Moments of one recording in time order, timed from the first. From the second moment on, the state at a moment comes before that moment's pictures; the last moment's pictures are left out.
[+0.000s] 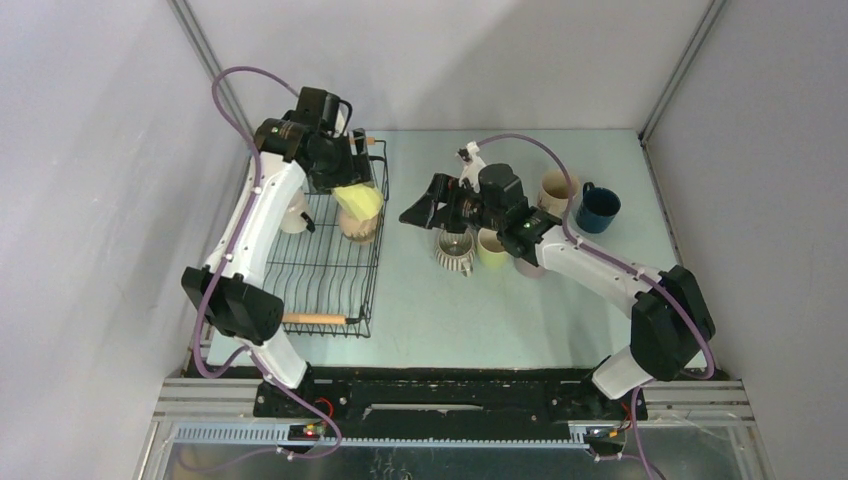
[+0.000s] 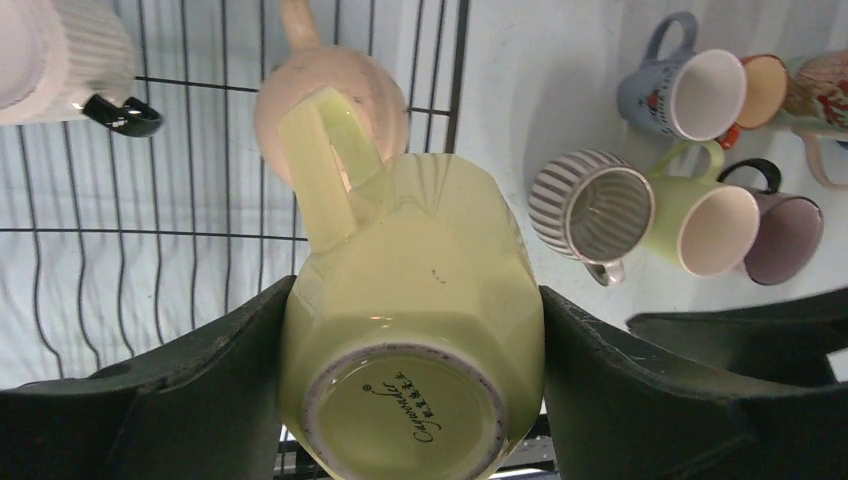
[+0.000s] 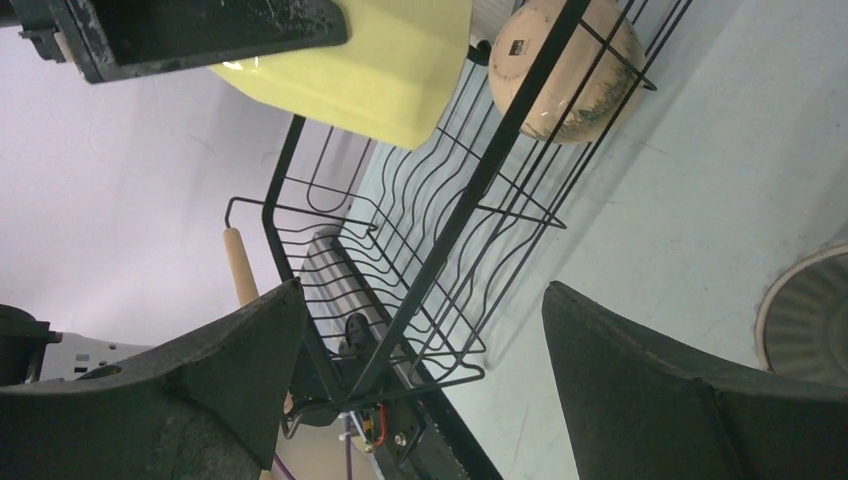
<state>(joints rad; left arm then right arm) -0.28 1.68 1.93 -1.21 -0.01 -0.42 0.68 1.54 1.16 0.07 -0.38 0.80</state>
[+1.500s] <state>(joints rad) -0.34 1.61 1.87 -1.06 0.35 -0.58 0.67 1.61 0.94 0.87 -0.38 1.07</state>
